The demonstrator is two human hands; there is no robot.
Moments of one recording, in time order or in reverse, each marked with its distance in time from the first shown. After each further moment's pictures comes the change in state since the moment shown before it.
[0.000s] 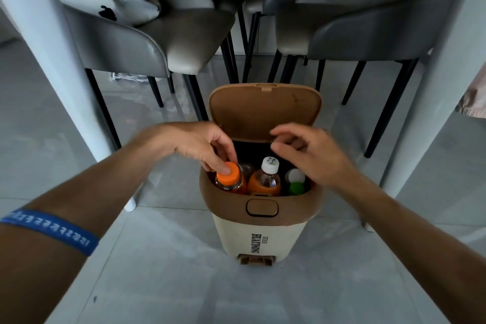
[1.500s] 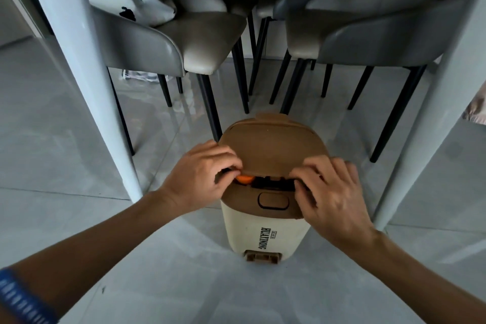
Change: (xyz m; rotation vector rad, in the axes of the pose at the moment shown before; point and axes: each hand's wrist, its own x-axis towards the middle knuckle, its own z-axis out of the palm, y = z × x) left_hand -0.034 -0.035 0.090 0.516 0.975 0.527; right_hand -0.076 -0.017 0.031 -0.706 0.354 -0.313
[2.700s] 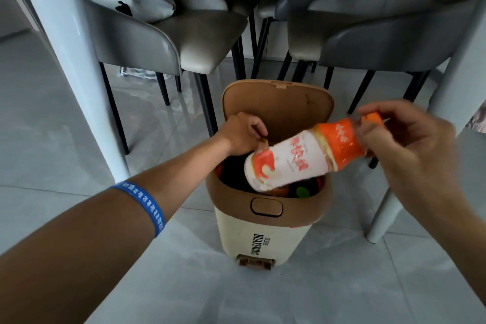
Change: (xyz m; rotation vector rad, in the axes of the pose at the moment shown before) left_hand 0.112 -0.017 0.048 -0.508 -0.396 -0.651; right_hand 0.058 0.044 -0.076 0.639 0.080 0.455
